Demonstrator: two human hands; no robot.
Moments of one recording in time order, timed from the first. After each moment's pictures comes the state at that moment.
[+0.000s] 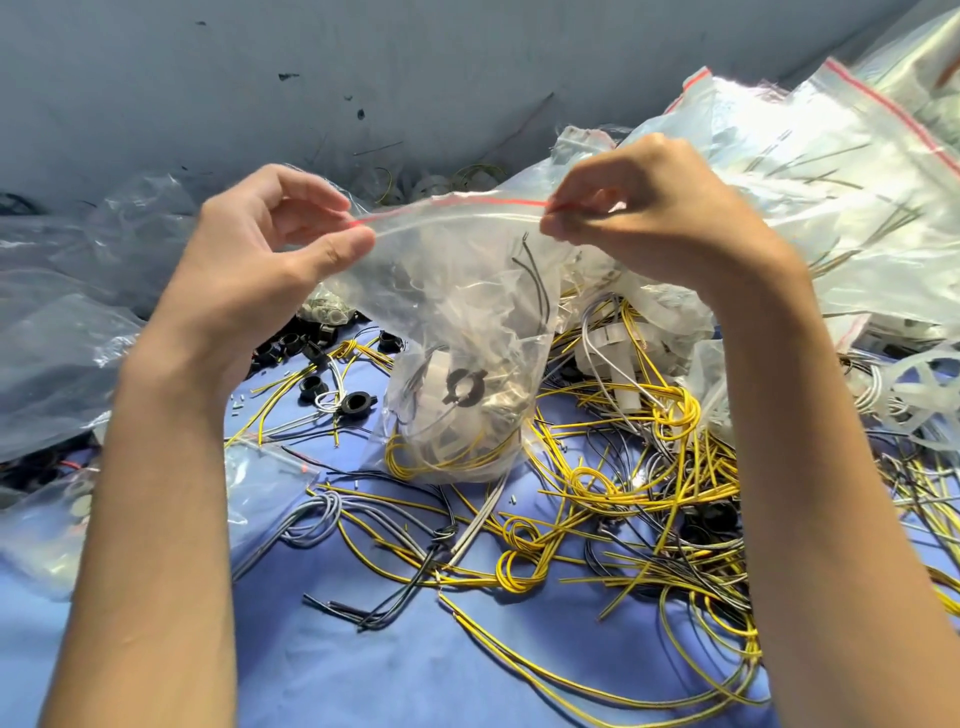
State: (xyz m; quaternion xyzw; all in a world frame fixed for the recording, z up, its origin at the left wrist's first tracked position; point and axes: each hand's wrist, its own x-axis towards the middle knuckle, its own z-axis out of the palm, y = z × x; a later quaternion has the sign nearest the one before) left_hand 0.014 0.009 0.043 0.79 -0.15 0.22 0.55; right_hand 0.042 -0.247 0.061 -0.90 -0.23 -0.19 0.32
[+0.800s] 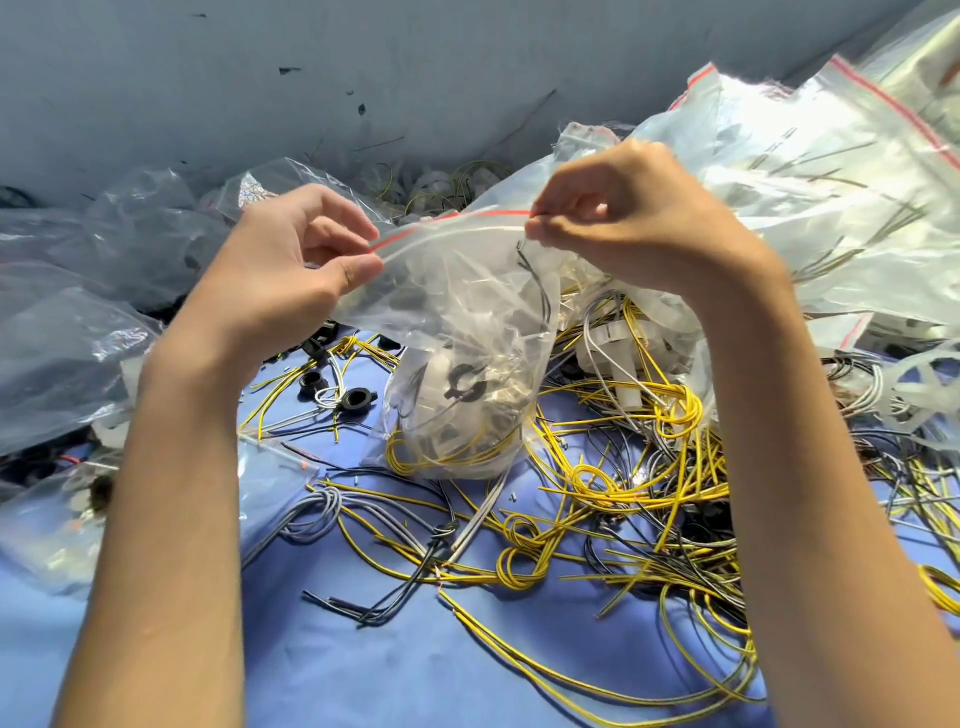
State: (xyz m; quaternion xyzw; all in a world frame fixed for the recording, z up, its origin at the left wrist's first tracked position) left_hand 0.020 0.008 0.038 0.87 -0.12 0.18 0.45; right_hand 0.042 -0.237 0.059 -0.90 -0.26 -0.18 0.31
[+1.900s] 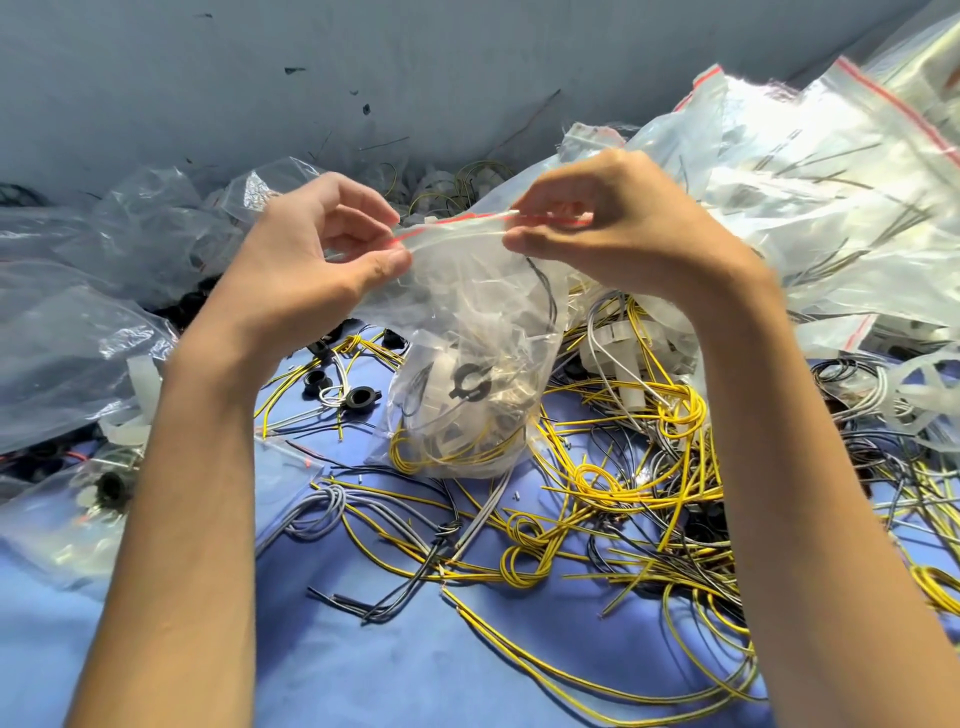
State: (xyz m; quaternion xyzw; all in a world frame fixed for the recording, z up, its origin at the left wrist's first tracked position) left_hand 0.017 0.000 0.039 0.84 -0.15 0.19 0.48; right_hand 0.041 -0.226 0.056 -0.88 -0.29 -0.17 0.33
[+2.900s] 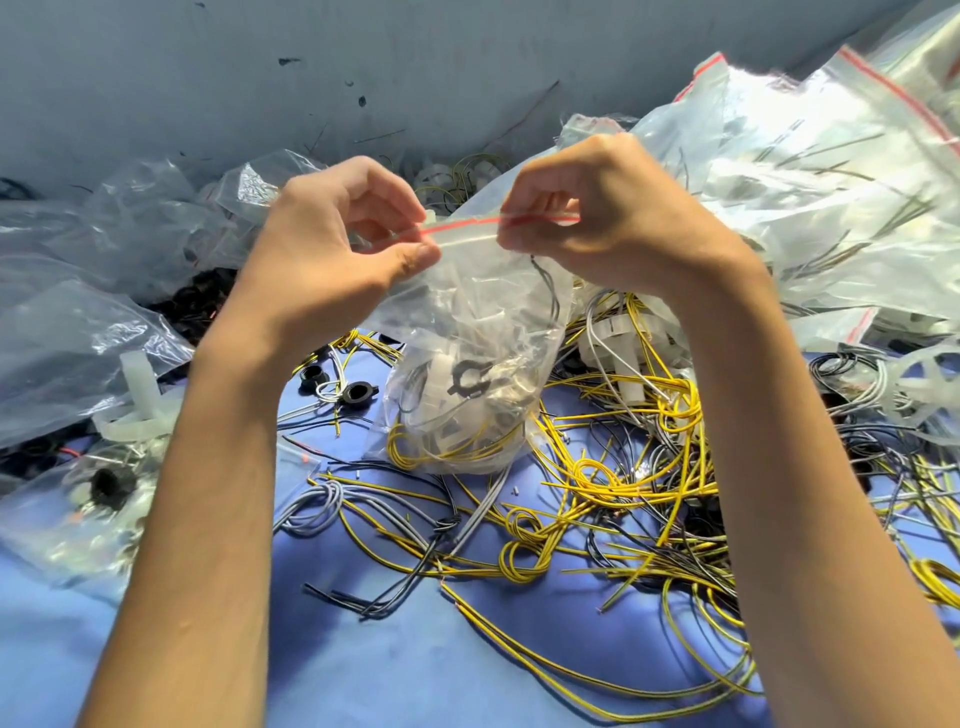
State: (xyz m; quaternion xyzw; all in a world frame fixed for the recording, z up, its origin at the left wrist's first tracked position) left_hand 0.012 -0.018 0.043 0.85 -0.18 0.21 0.46; right_hand 0.039 -0.220 0.058 -0.88 -0.30 -0.18 0.30
